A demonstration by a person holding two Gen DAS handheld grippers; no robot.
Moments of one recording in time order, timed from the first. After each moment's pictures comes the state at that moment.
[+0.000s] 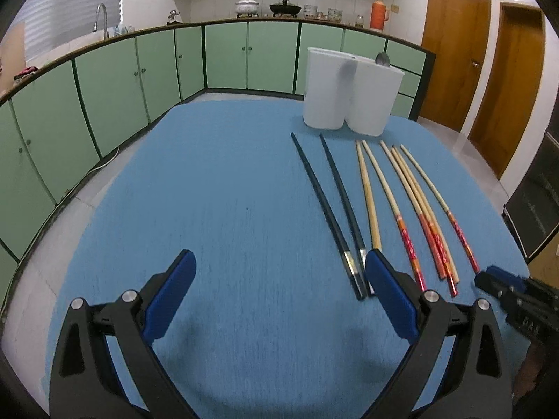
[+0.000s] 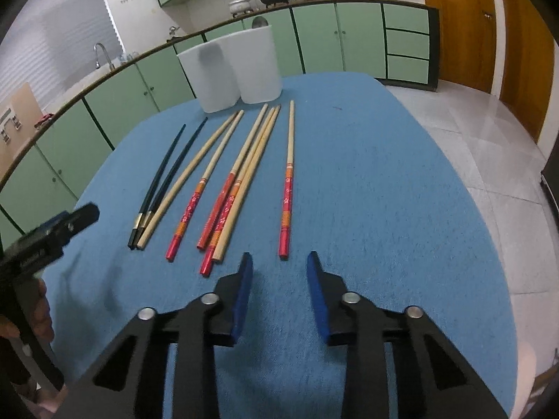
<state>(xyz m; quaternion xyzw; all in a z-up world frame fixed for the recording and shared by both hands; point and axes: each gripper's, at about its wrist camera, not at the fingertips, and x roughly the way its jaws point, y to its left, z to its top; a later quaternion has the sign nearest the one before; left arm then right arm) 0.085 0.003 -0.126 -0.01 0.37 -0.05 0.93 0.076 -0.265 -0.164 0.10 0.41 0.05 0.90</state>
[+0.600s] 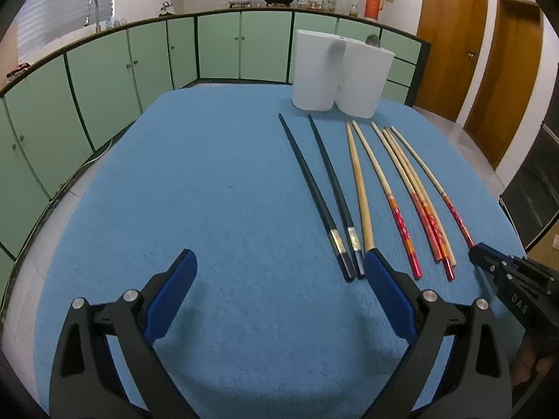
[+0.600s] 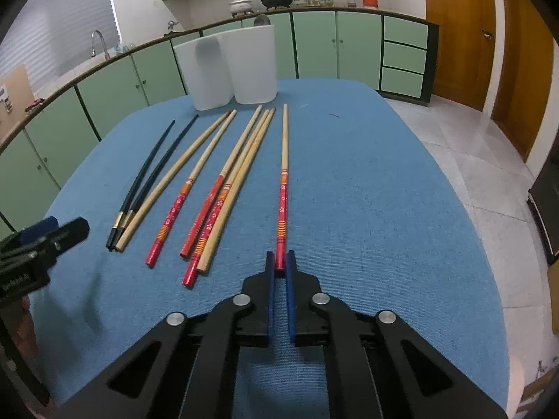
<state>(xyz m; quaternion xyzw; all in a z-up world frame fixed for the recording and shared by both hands) 0.088 -0.011 -0.134 0.00 0.40 -0.06 0.92 0.085 -0.257 -0.169 0.06 0.41 0.03 0.91</state>
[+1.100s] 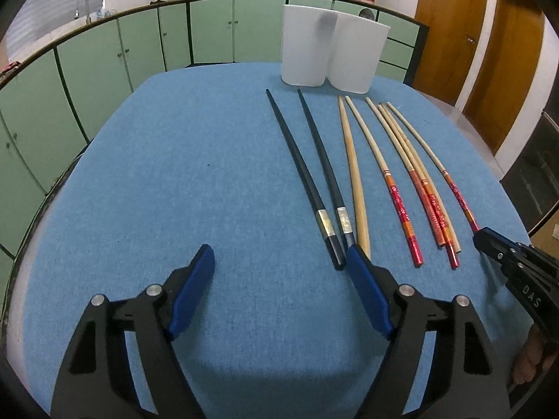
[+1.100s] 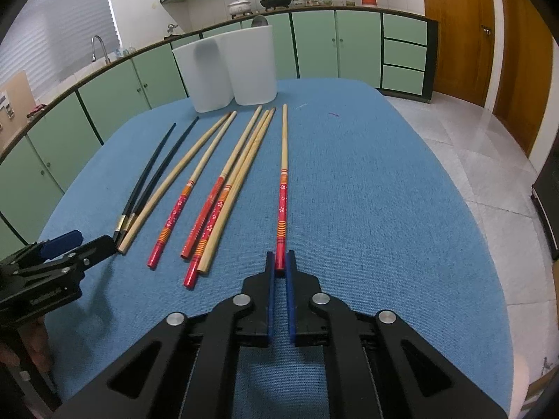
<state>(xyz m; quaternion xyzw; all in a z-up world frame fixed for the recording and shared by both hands) 0.097 -0.024 -0.151 0.00 0.43 -0.06 0.90 0.085 -0.260 -0.170 0.07 0.41 0.03 0.91</state>
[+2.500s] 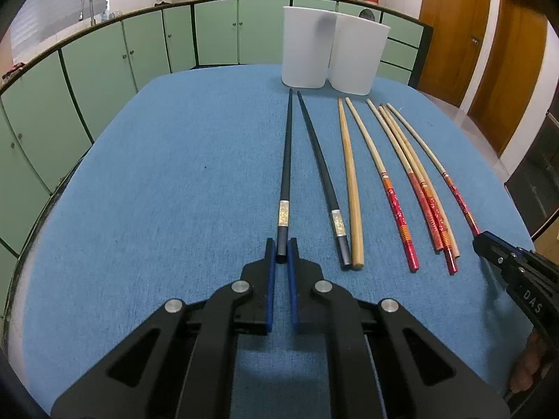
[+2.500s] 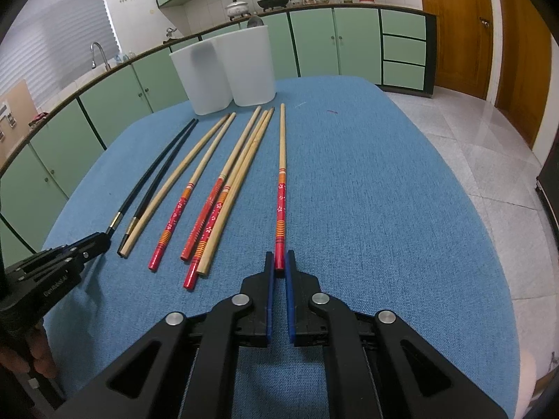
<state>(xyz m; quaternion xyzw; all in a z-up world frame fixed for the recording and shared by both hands) 0.092 -0.025 -0.148 0.01 0.42 -0.05 0.90 0.086 -0.262 -0.171 0.09 0.41 0.04 0.91</state>
